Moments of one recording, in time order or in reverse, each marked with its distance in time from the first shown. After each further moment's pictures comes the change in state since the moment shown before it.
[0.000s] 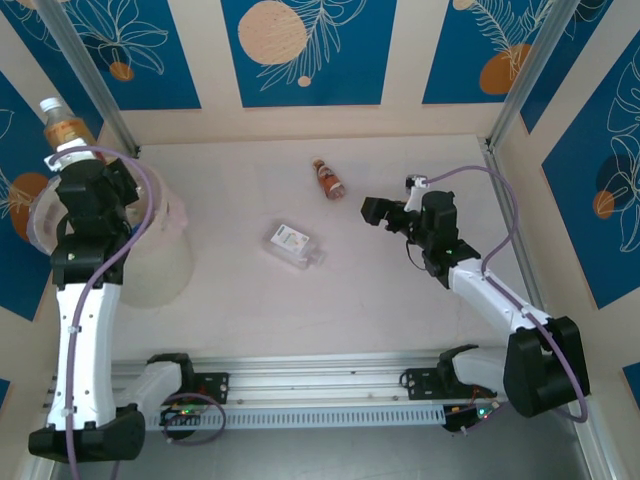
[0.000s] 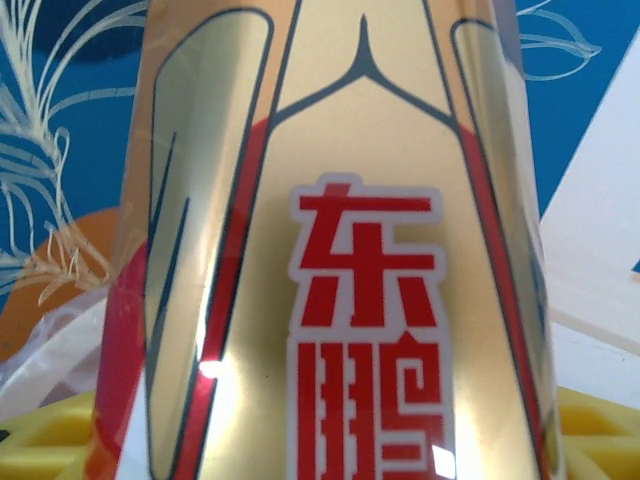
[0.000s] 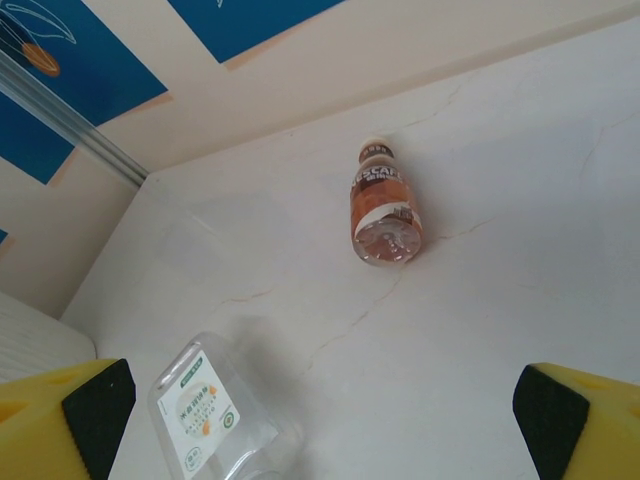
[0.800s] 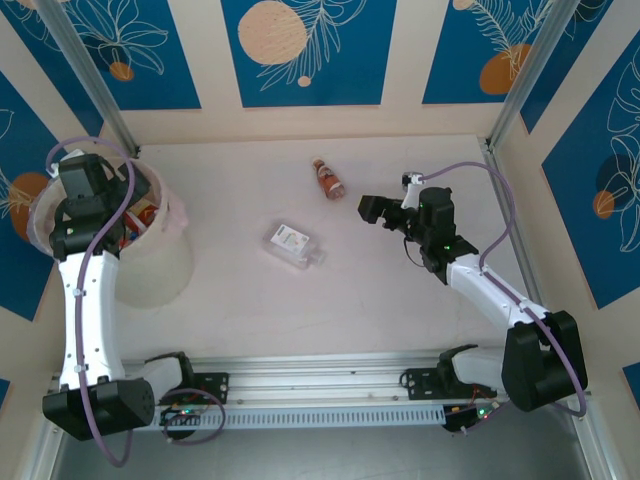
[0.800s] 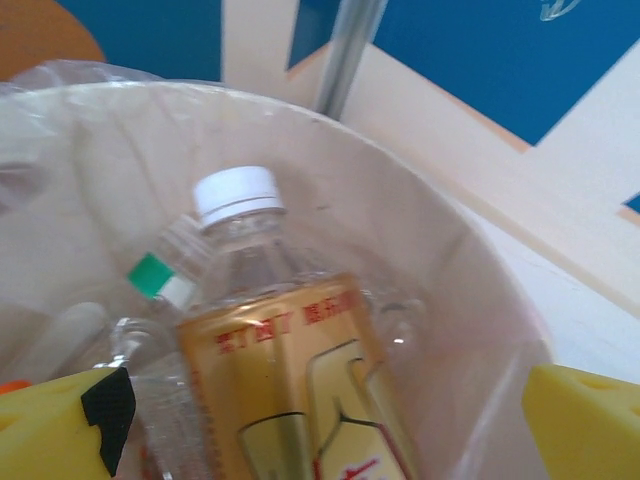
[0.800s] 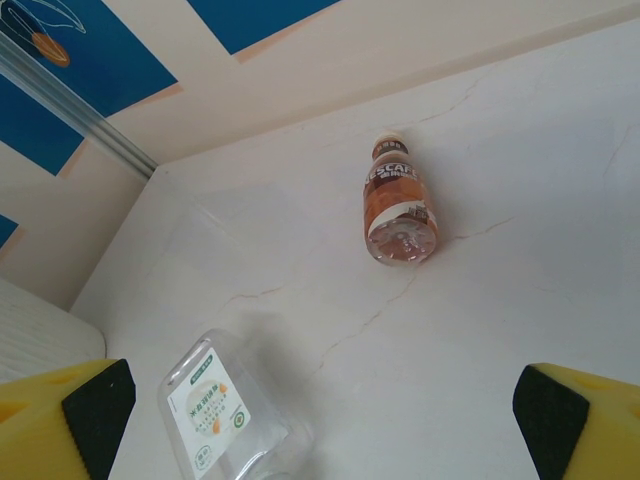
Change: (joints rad) left arm 0.143 0.134 0.000 -0.098 0.295 -0.214; right arm 0.011 0.023 0.029 -0.013 -0.021 -0.005
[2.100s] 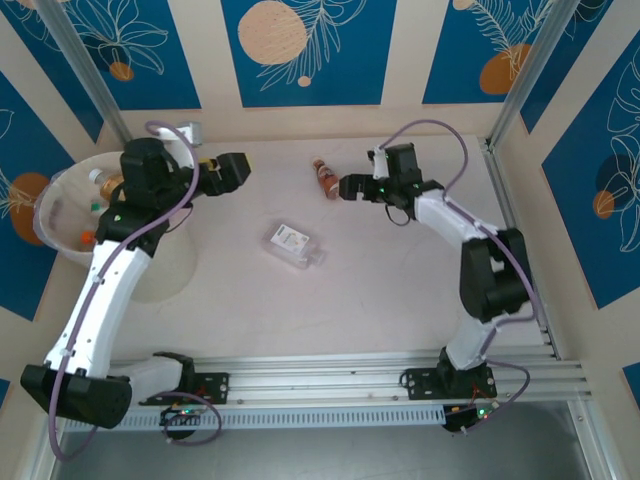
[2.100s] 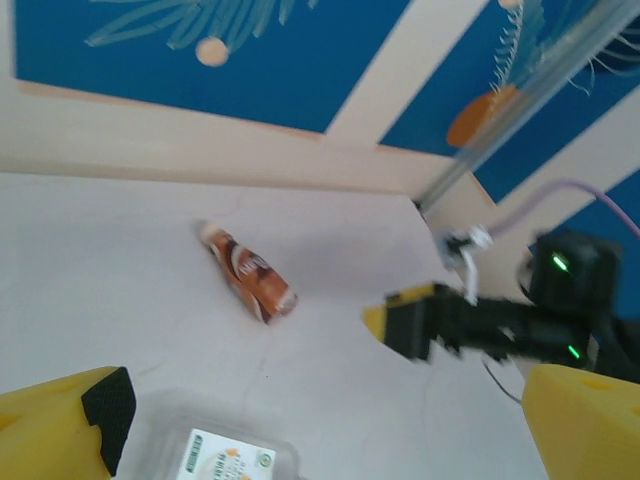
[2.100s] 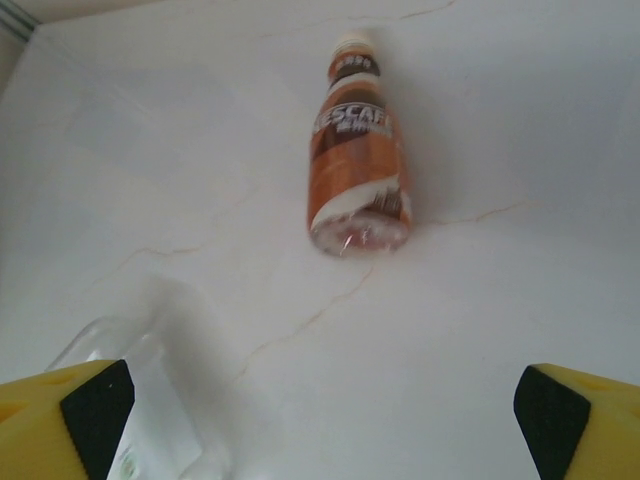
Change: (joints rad) left arm -0.438 0.061 -0.005 0.279 0.593 0.011; right arm 0.006 0.578 0.607 -0.405 -0.031 -0.217
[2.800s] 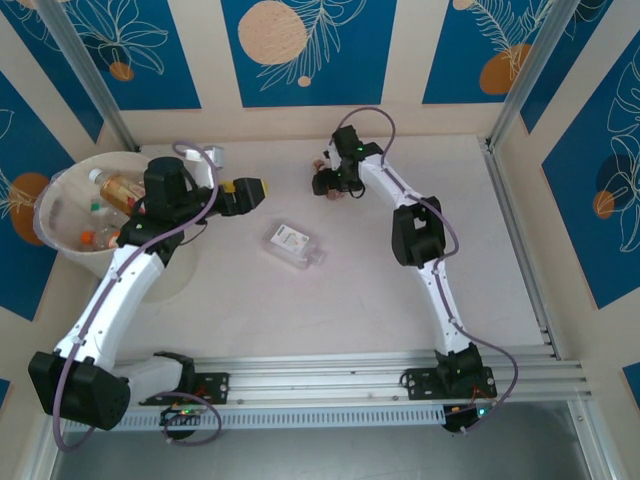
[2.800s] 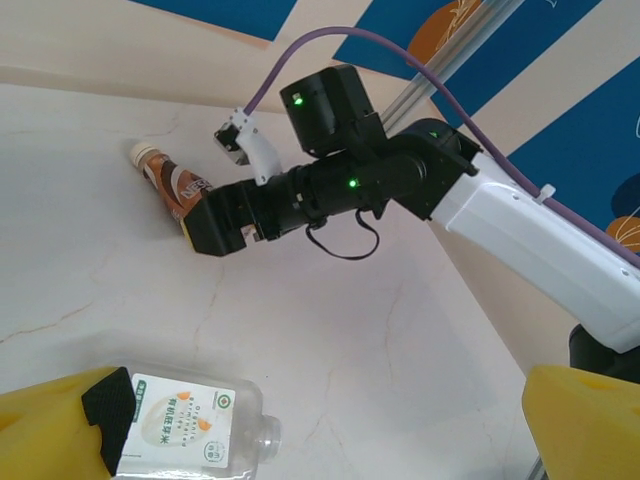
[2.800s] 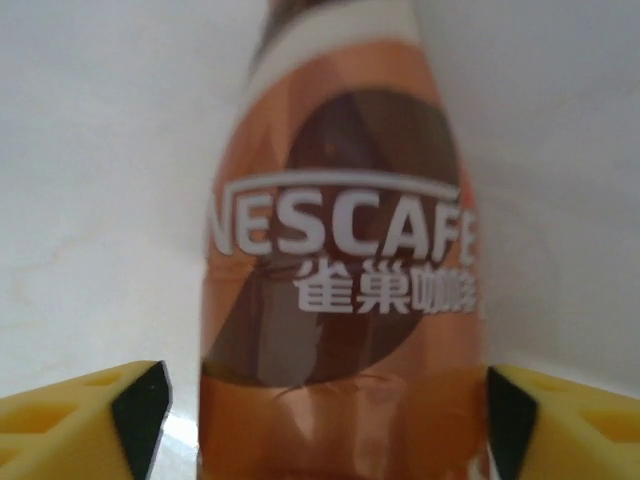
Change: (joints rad) left arm -0.019 -0.010 -0.206 0.129 0.139 -0.010; right arm 0.092 0.790 1.046 -0.652 0.117 -0.118
